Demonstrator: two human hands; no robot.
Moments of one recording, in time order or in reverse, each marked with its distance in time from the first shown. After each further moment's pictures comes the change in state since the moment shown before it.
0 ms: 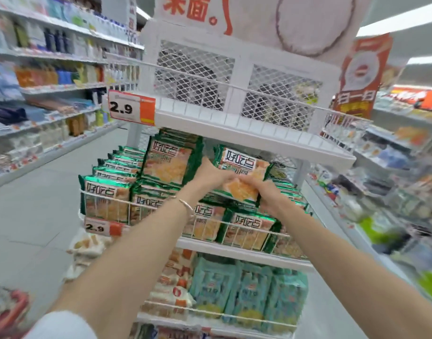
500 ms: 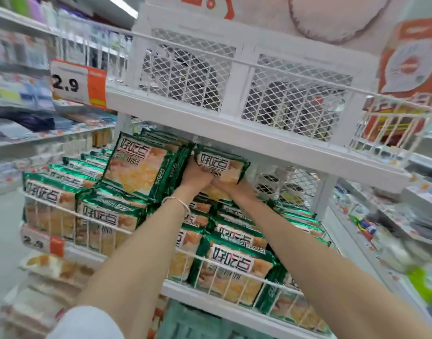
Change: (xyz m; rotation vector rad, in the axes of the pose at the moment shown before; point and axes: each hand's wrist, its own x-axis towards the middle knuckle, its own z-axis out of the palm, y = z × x) left_hand 0.150 -0.042 0.053 0.020 0.322 0.059; right_hand 0.147 0.025 0.013 -0.307 -0.071 -0.209
